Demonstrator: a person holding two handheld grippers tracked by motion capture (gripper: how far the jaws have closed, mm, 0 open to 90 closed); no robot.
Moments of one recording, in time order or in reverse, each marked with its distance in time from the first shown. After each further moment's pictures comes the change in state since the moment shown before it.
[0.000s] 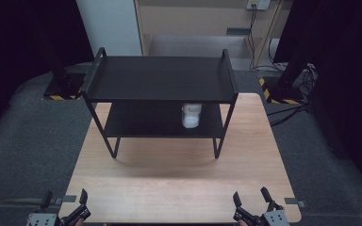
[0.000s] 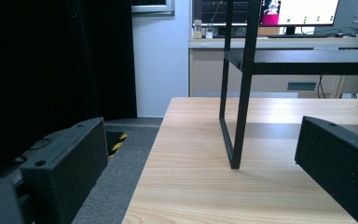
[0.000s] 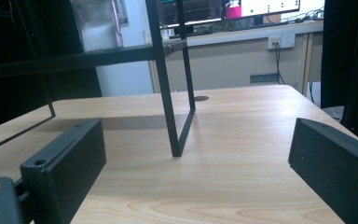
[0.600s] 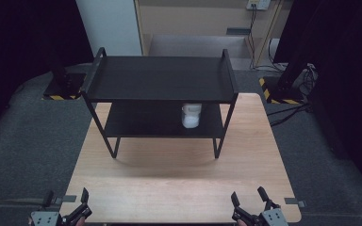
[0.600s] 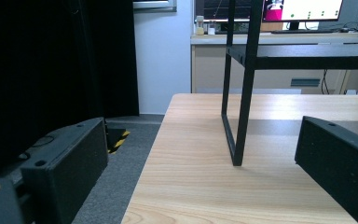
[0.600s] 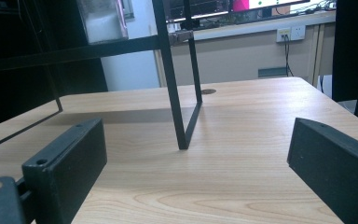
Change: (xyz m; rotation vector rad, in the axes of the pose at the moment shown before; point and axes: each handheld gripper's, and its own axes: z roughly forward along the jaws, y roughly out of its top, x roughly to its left) left arm -0.004 0.000 0.003 0.014 0.007 0.005; right arm -0.005 -0.004 0.005 0.020 0.029 0.012
